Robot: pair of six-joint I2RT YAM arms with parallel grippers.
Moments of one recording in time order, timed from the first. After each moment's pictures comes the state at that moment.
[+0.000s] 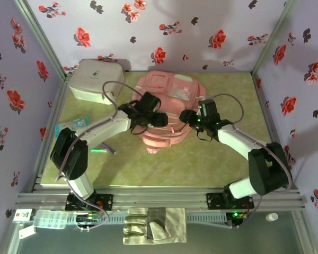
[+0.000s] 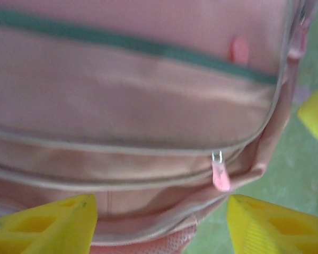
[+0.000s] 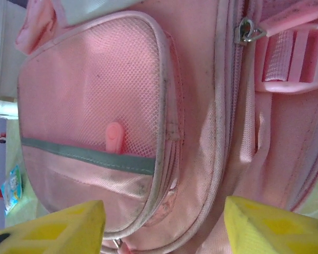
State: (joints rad) left arm -0.79 1.72 1.34 -0.59 0.01 -0.68; right arm 0.39 1.46 0.82 -0.10 -0.25 0.82
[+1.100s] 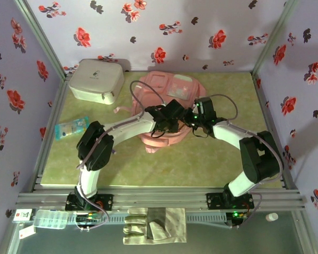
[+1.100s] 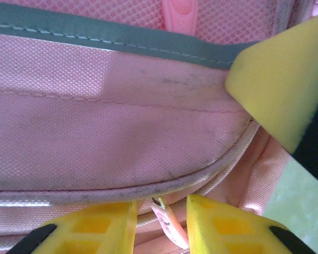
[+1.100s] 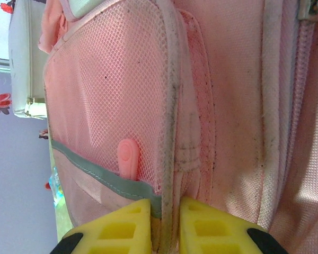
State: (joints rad) left arm -0.93 1.99 1.60 -0.70 -0.18 -0.70; right arm 0.39 1.58 0.85 0.06 -0.39 0.93
